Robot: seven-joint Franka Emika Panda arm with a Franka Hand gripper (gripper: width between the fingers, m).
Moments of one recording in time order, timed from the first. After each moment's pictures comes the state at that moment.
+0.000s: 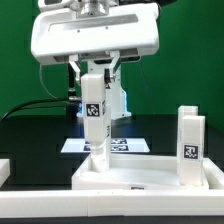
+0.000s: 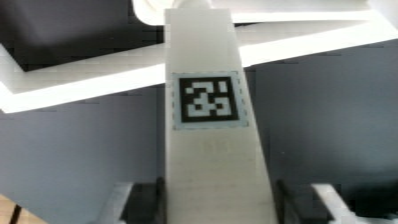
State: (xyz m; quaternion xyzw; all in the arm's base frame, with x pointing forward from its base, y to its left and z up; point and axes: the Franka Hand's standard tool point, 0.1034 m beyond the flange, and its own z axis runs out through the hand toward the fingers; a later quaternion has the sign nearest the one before) arm 0.592 -0.055 0.173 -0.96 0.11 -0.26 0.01
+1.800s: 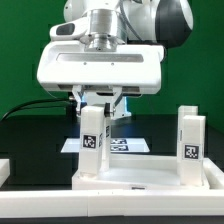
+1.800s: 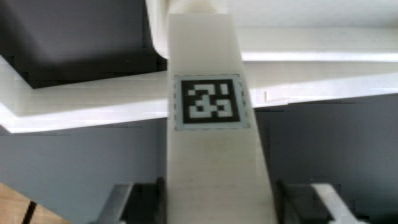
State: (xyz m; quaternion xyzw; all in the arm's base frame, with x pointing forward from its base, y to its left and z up) arm 0.588 -0.054 0.122 -0.95 0.10 -0.29 -0.05
